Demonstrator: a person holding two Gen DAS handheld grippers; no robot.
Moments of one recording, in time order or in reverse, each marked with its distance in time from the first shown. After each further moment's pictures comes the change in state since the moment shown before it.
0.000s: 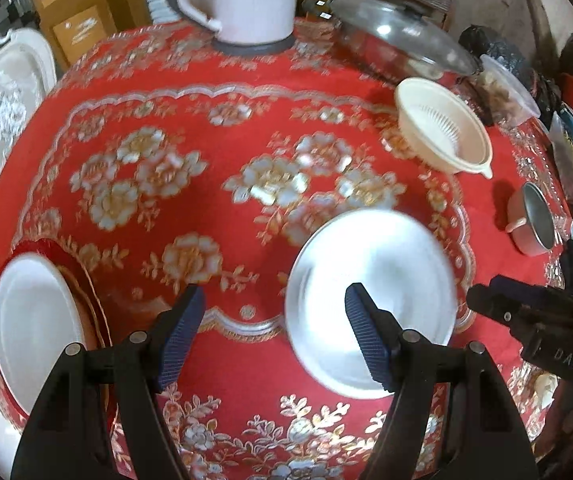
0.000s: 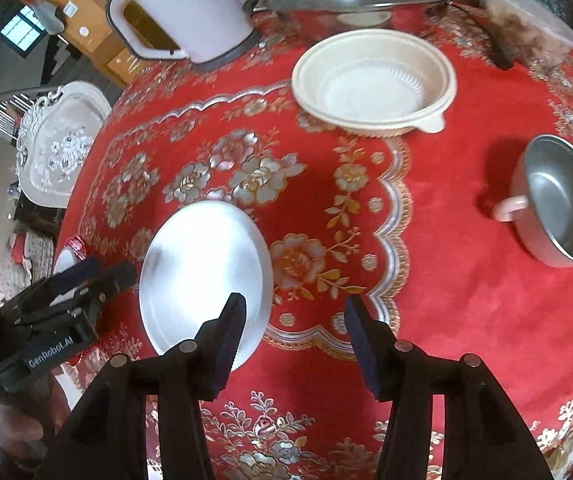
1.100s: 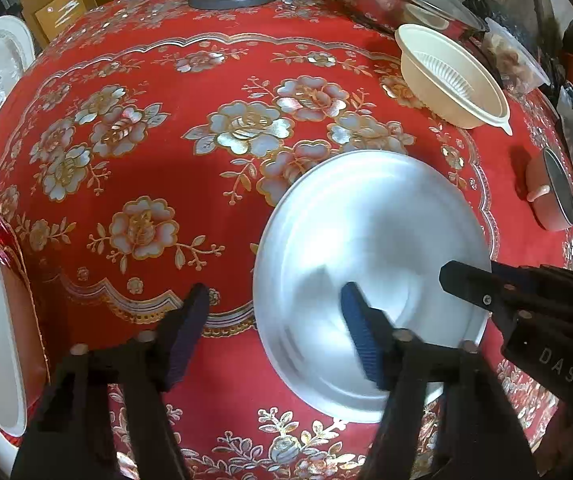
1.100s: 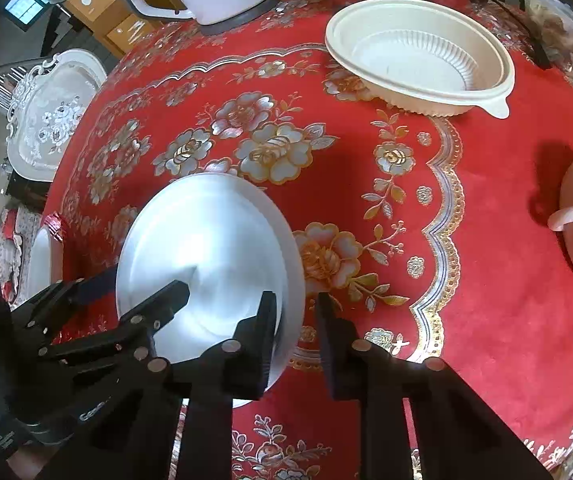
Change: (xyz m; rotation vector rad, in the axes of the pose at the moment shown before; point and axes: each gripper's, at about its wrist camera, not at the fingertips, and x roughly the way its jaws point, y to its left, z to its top) left arm 0.048 -0.019 -0.017 0.032 0.074 -0.008; right arm 0.043 0.020 0.002 -0.055 0.059 -0.029
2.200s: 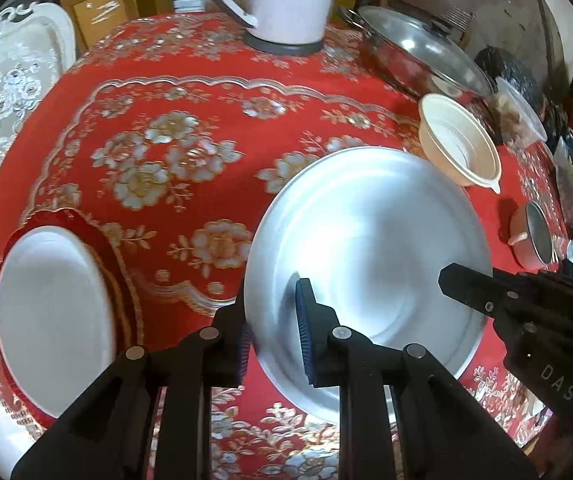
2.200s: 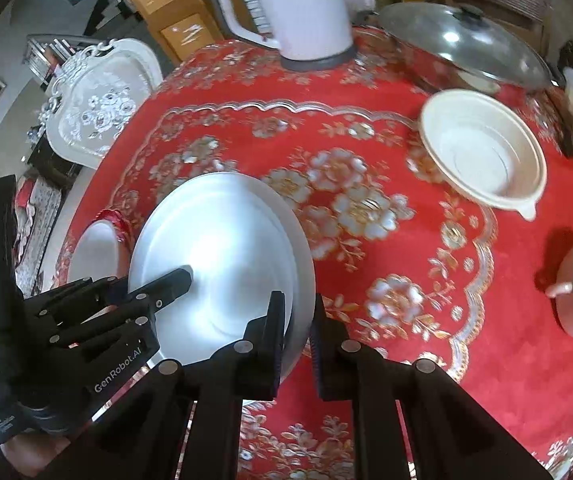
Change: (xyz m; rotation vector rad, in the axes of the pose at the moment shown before) left arm -0.061 0.051 0.004 -0.114 -0.088 -0.002; right arm -0.050 0.077 0.013 -0.165 -0.086 0.029
